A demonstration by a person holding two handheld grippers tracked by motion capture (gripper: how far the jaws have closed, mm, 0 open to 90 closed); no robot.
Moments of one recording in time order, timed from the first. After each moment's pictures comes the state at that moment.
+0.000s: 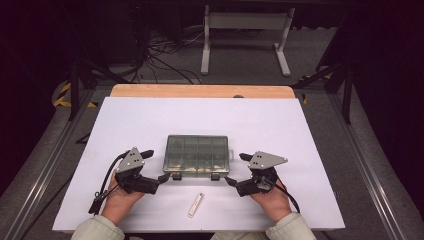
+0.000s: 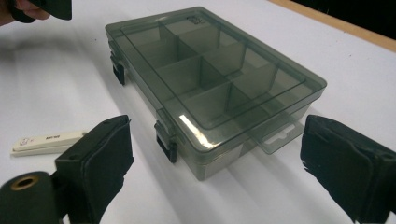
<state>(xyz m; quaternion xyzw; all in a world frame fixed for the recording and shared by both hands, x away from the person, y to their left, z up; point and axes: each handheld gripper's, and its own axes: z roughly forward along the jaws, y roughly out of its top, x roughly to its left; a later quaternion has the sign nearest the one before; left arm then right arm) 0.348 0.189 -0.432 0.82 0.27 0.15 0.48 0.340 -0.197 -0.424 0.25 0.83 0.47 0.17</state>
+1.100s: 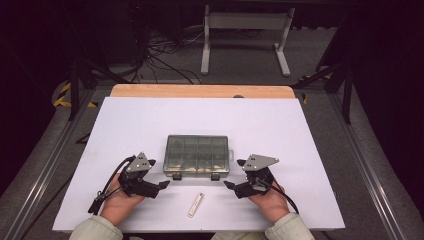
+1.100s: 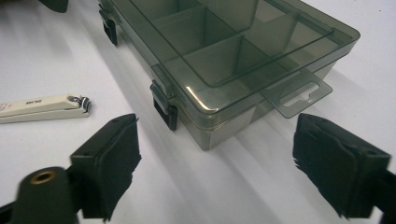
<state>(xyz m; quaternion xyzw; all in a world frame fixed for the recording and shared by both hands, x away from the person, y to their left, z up) 0.352 0.188 -0.451 0.87 0.28 0.11 0.39 0.344 -0.193 -0.442 0.26 0.86 0.42 0.15</state>
